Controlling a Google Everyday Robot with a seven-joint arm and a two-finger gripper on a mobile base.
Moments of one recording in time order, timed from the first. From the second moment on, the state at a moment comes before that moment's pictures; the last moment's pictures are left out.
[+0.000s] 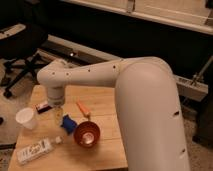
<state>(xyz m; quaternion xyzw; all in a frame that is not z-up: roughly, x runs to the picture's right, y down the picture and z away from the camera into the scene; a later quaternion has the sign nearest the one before) -0.255 0.122 0.723 -0.34 -0.16 -0.14 0.92</state>
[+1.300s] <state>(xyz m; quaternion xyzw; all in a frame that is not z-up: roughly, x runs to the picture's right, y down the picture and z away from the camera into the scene) -0.287 0.218 0.710 -0.32 0.01 -0.30 0.90</state>
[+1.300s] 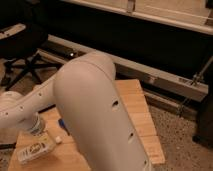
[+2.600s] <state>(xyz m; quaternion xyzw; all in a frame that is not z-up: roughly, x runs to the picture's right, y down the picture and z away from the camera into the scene) -0.269 0.257 0.757 -0.33 0.05 -0.30 0.89</state>
